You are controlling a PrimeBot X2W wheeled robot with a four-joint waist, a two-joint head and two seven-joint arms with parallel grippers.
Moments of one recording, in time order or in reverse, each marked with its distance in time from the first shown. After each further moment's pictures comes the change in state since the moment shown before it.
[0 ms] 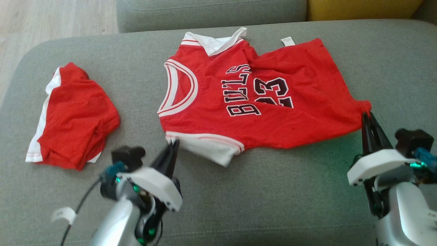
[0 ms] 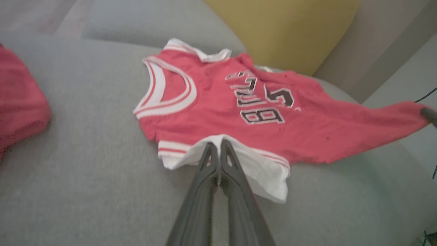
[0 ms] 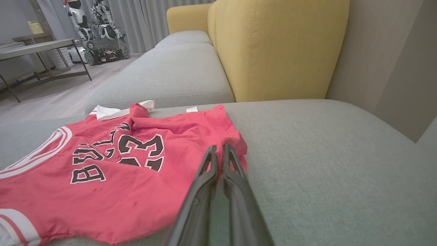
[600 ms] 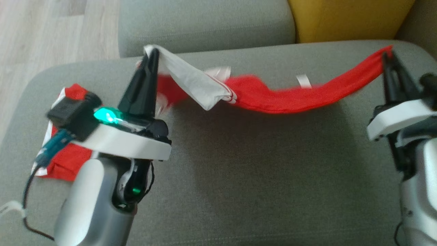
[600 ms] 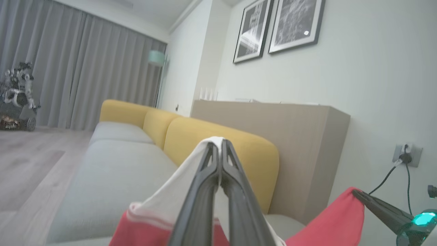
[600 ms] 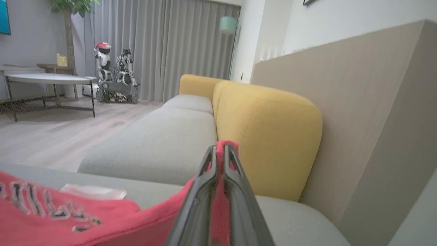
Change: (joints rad) left arm -0.119 0.025 0.083 -0.457 -0.020 0.031 -0.072; right arm -0.148 -0.117 0.086 -0.184 -0.054 0.000 0.102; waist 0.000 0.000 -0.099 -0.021
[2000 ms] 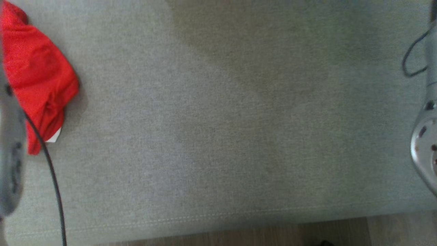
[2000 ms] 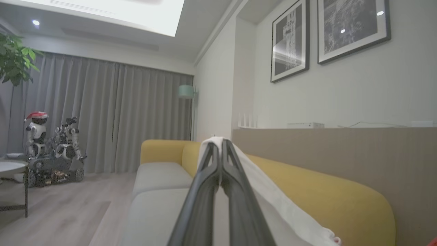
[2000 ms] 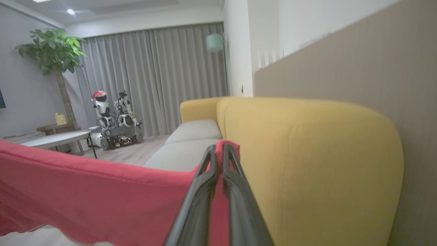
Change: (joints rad) left arm -1.273 0.069 0.081 0.793 0.075 -0.098 -0.058; right arm -1.040 0.078 -0.126 0.694 0.005 0.000 -0.205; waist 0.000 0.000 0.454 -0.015
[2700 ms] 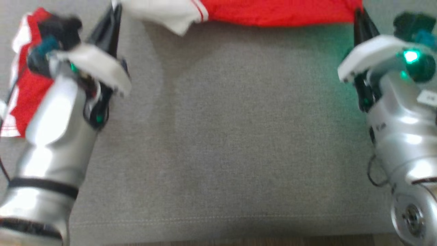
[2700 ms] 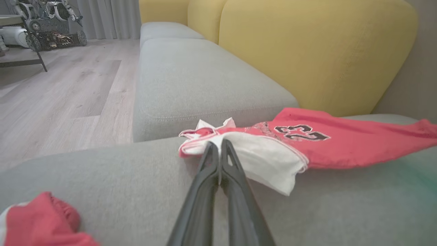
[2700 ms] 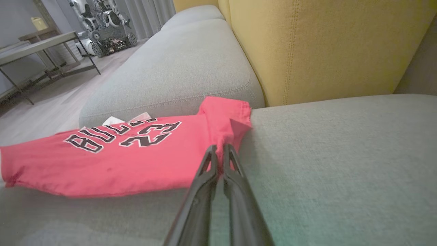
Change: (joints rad) left arm 0.712 0.055 -0.220 0.053 -0.075 -0.021 -0.064; right arm 0.372 -0.013 0.145 0.354 0.126 0.000 -0.116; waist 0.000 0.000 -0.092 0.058
